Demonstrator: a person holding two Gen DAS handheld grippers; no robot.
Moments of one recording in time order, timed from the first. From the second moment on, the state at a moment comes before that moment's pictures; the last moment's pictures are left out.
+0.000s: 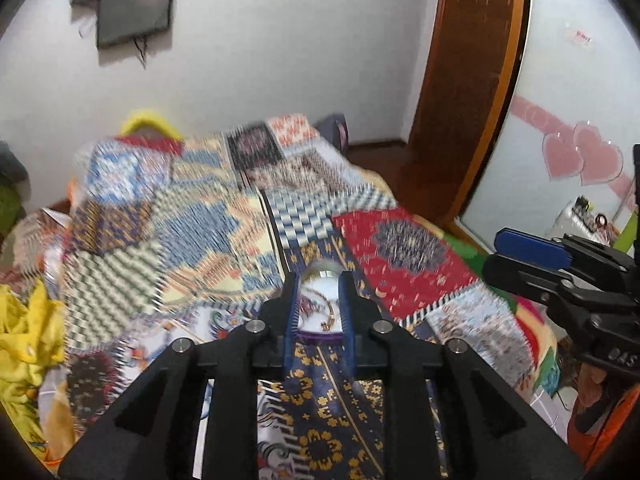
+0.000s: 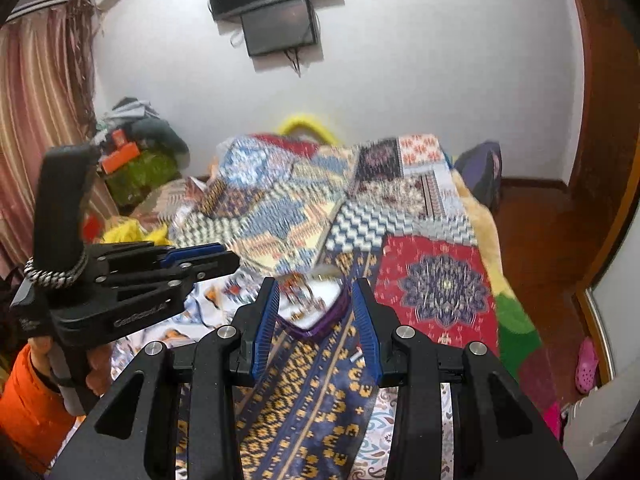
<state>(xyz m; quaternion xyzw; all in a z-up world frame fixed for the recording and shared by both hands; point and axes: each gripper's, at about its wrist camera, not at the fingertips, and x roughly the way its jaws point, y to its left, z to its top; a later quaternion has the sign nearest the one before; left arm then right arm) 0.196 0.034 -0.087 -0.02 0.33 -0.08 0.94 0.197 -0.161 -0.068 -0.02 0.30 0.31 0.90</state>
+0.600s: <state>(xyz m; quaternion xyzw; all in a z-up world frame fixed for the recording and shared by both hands) 0.050 0.027 0.032 -0.02 0.10 -0.02 0.99 0.083 -0.179 0.041 0.00 0.10 0.30 0.95</state>
